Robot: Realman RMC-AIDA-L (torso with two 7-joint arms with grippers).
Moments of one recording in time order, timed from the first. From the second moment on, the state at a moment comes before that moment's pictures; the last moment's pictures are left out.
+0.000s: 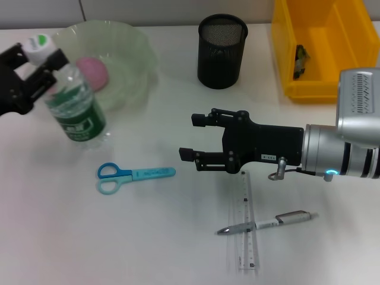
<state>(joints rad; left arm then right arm) -0.35 -2.01 0.64 0.45 1.46 1.68 -1.02 0.66 2.09 -1.16 -0.22 -1.46 -1.35 0.93</state>
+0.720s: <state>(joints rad) -0.32 -2.00 0.56 0.45 1.46 1.51 -0.97 0.66 2.09 -1.16 -0.22 -1.46 -1.34 0.93</state>
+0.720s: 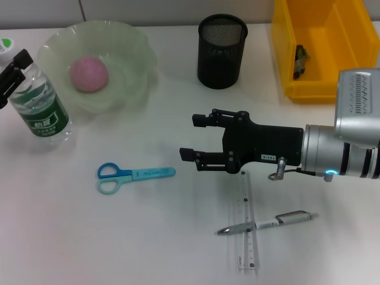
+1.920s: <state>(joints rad) -0.33 -2.02 0.55 0.46 1.46 1.40 -0.89 0.67 2.09 -1.18 -0.23 -1.46 -1.31 0.95</state>
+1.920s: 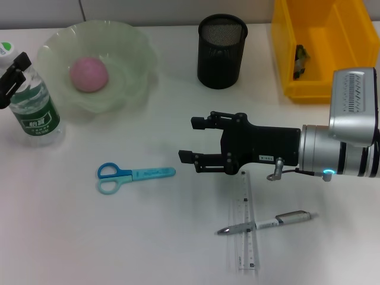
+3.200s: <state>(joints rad) -0.33 -2.03 0.56 0.45 1.47 1.39 -0.87 0.67 2.08 -1.18 -0.23 -1.46 -1.31 0.95</state>
